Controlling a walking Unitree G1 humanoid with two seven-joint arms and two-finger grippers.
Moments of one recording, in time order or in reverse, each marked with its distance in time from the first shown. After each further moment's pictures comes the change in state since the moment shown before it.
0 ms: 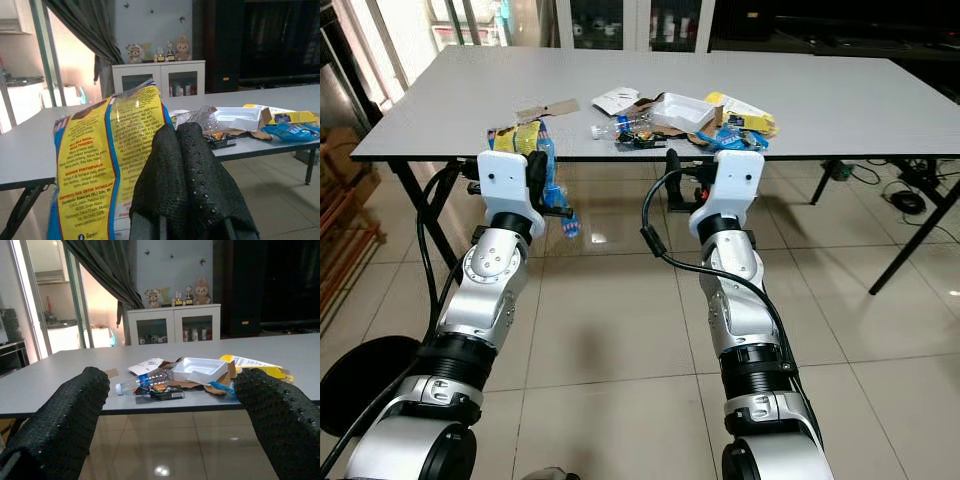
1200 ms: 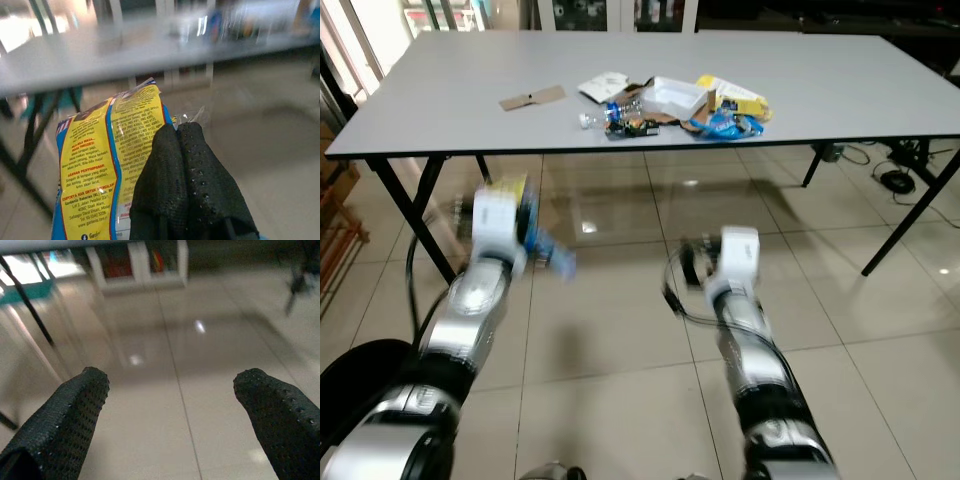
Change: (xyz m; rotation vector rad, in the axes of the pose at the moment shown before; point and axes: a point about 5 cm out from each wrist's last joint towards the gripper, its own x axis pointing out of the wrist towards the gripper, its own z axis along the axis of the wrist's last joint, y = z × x) left arm -0.038 0.038 -0.079 0.076 0.335 0.042; right arm -0.064 -0.052 -0.109 -0.014 0.476 -0.121
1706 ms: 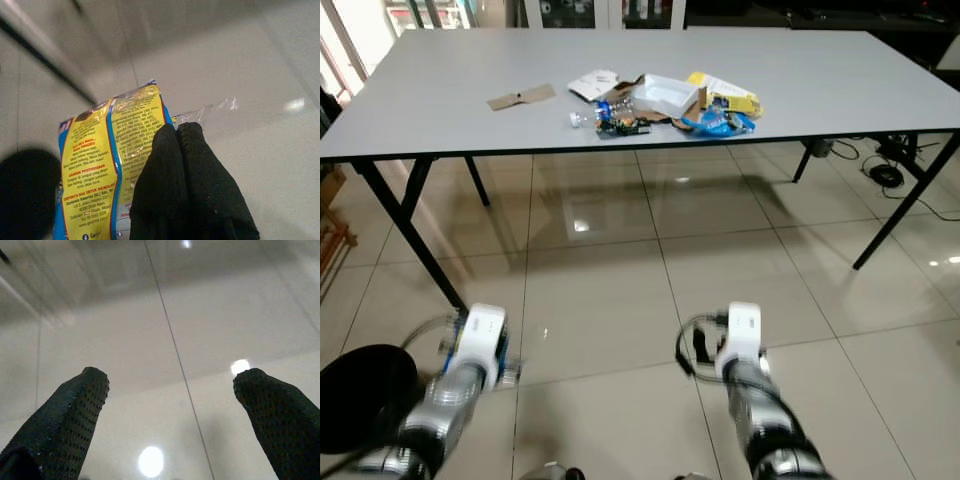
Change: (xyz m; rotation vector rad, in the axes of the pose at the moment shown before) left arm -0.080 0.022 -0.134 0.092 0.560 -0.007; right arm -0.039 -0.021 -0.095 0.037 0.365 -0.074
